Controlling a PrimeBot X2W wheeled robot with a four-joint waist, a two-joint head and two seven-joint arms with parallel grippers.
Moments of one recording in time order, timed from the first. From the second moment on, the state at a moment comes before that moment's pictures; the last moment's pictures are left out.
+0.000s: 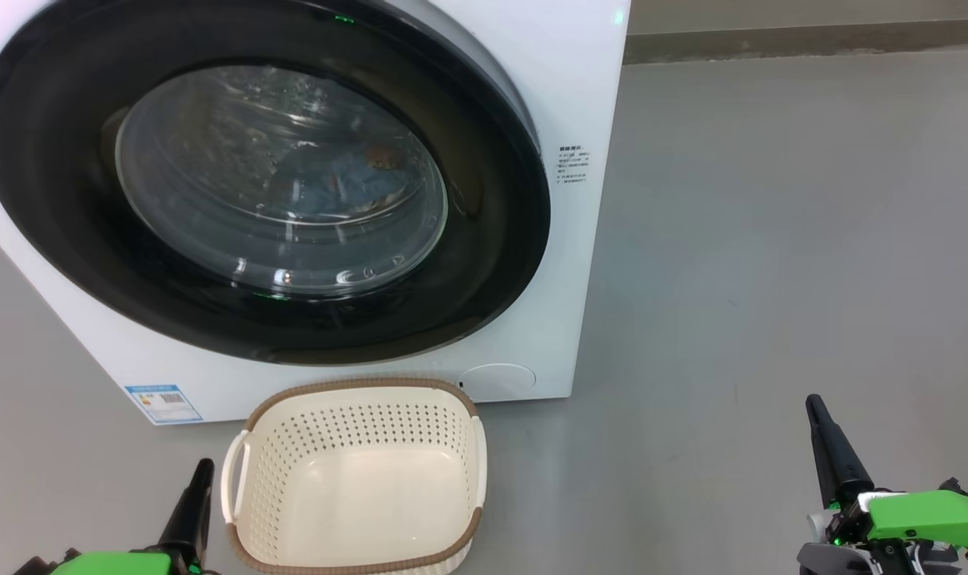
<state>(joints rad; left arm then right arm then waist) -0.05 0.05 0.06 0.27 -1.57 -0.13 0.09 -0.10 -0.05 -0.13 0.28 1.56 0.13 0.10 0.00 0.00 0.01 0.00</state>
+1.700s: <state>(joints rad) -0.07 0.04 0.07 0.27 -1.61 -0.13 0.11 -0.10 -0.05 -0.14 0.28 1.60 0.13 0.11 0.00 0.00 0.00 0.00</state>
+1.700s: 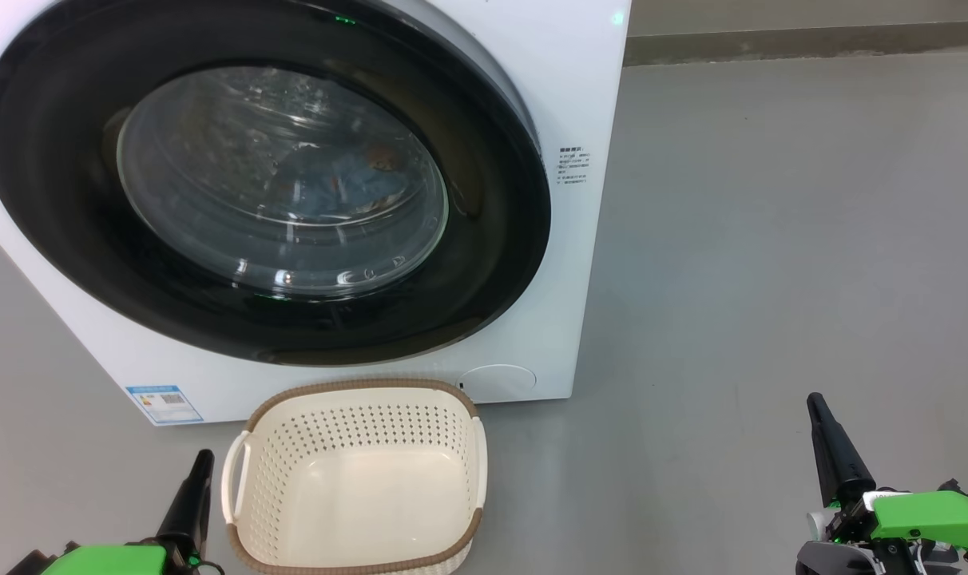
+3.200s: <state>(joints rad) -0.07 0.04 0.08 0.27 -1.61 -0.13 0.11 -0.10 -0.05 -0.14 0.28 1.60 0.13 0.11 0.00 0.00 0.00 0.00</state>
